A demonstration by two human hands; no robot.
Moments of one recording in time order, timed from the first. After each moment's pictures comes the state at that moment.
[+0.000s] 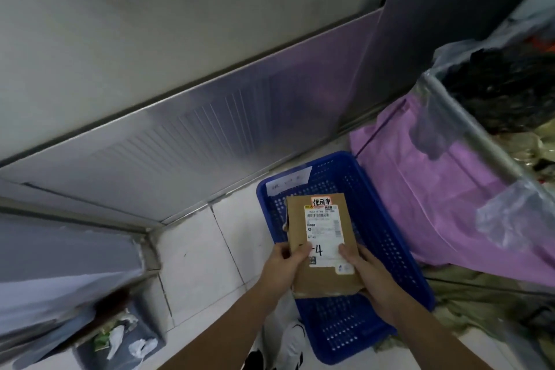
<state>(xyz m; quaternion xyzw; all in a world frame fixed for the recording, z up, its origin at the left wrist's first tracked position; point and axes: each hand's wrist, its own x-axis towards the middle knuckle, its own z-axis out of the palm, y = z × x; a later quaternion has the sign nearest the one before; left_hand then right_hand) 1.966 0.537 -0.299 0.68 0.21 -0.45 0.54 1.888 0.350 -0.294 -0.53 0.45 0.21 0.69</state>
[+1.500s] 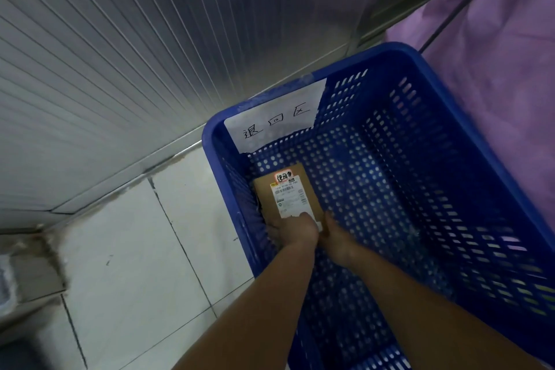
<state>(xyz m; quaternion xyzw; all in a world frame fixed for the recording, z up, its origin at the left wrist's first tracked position) 2.036 0.434 -0.776 0.73 0.42 -0.36 0.40 1.980 0.348 -0.790 -0.68 0.35 0.31 0.56</state>
